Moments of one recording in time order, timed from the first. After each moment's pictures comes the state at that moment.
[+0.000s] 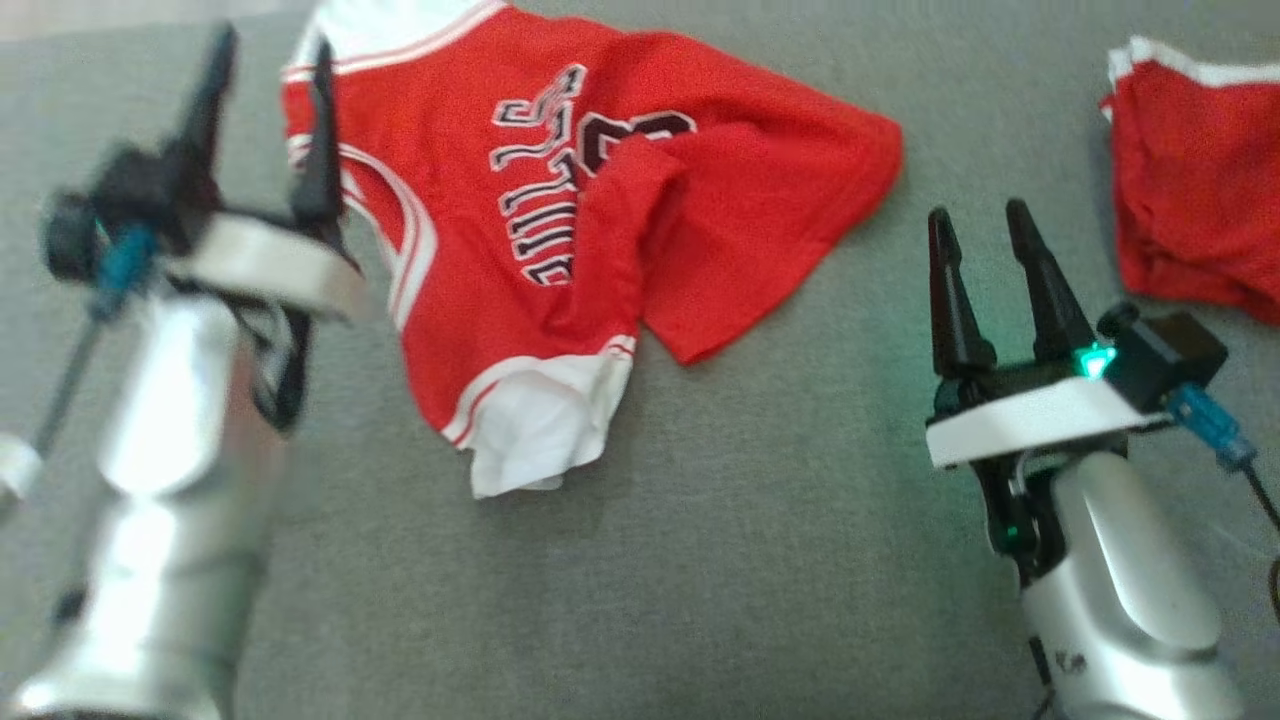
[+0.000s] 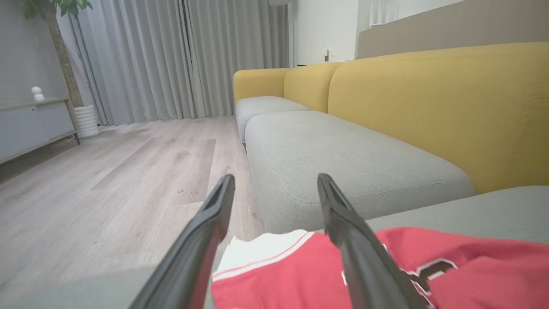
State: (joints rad) left arm -0.82 0.21 -0.25 0.71 -0.27 -0.09 -0.26; right arm -0.36 -0.07 0.15 0.34 0.31 0.13 -0.25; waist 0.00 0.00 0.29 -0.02
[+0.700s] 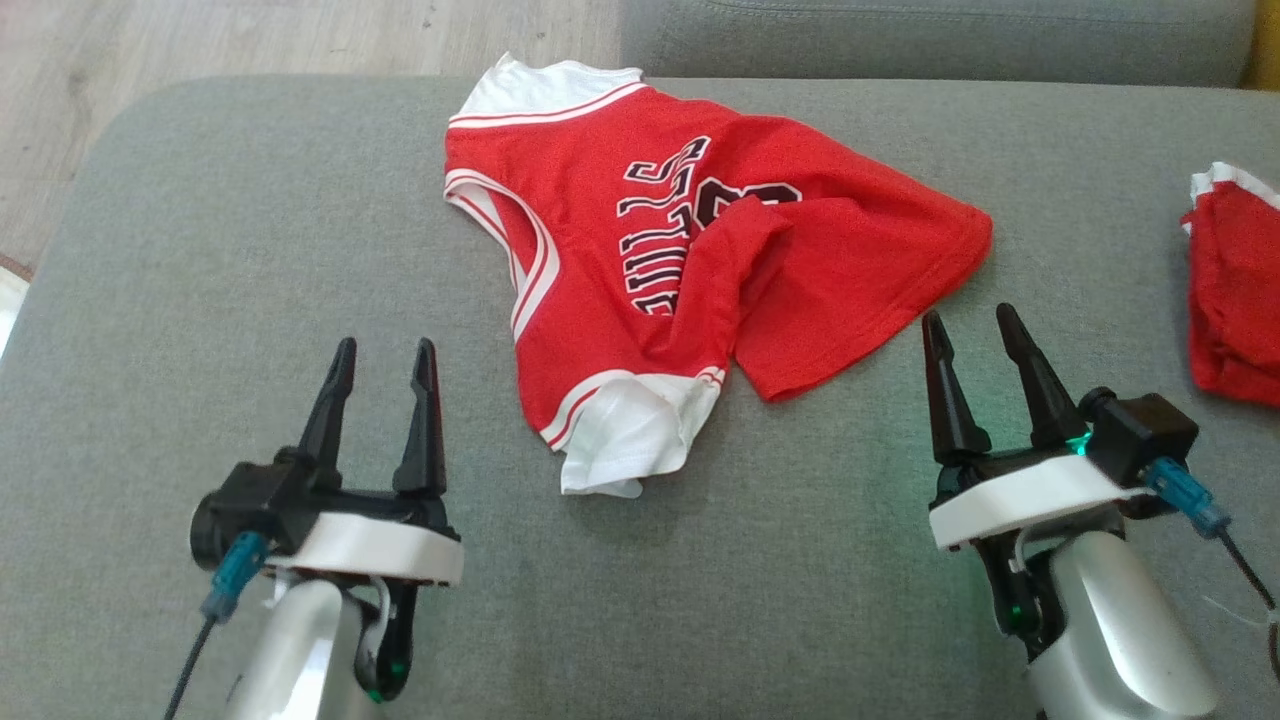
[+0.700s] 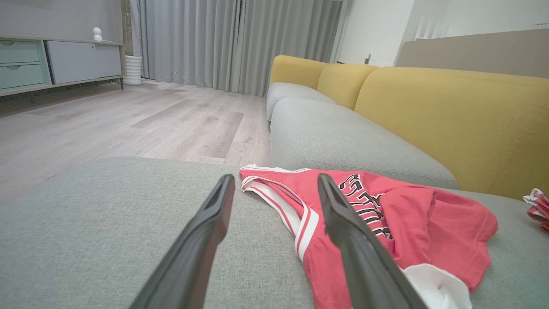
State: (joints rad) left arm -0.25 0.08 -0.19 0.36 -0.30 -0.09 -0.26; right arm -0.23 -0.08 0.14 0.37 0.27 0.13 -0.24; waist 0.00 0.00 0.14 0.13
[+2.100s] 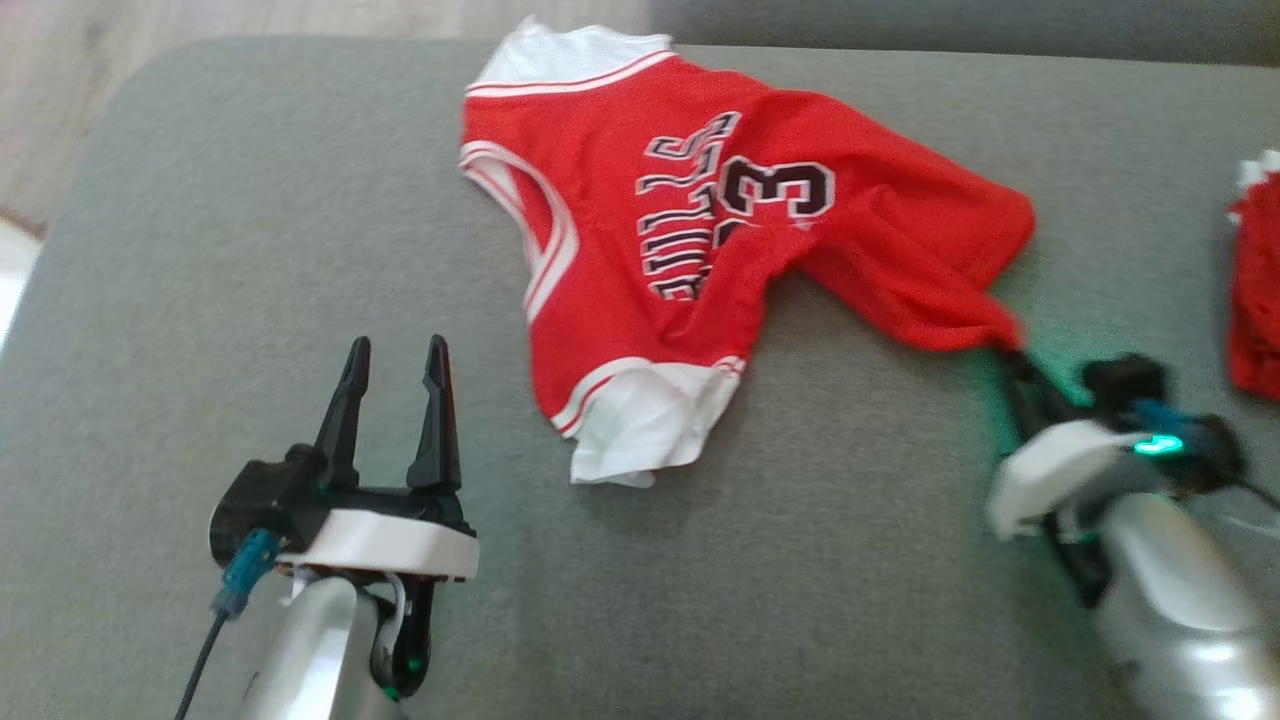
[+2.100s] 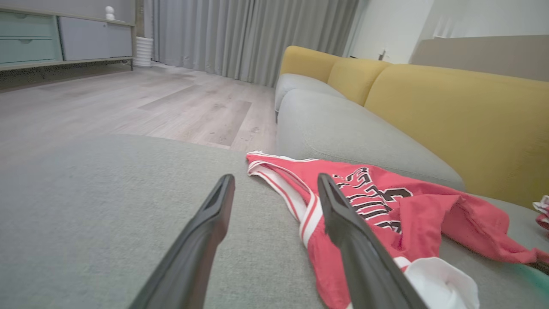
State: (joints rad) left arm -0.24 0.04 -0.19 0.35 -0.33 -0.09 -0.26; right arm -0.44 -0.21 0.25 0.81 0.16 0.13 -0.19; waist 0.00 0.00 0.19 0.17
